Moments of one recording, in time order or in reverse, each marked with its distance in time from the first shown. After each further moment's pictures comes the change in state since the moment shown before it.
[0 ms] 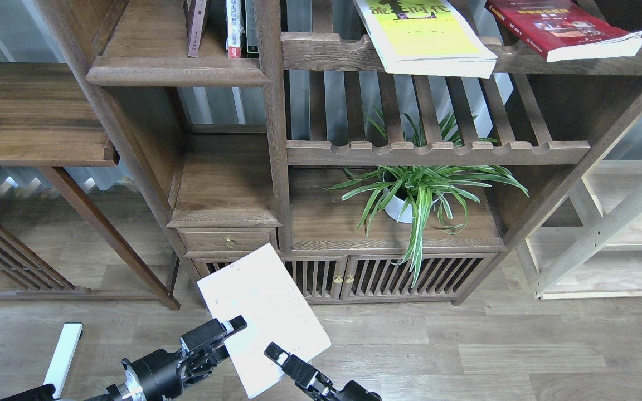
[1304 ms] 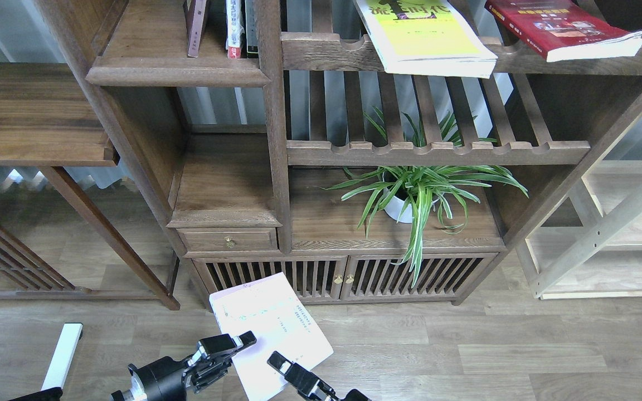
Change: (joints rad) left arm -0.027 -0.004 0.087 0.005 -0.009 0.000 -0.014; right arm -0.021 0.000 0.001 -0.005 -0.005 0.000 0.001
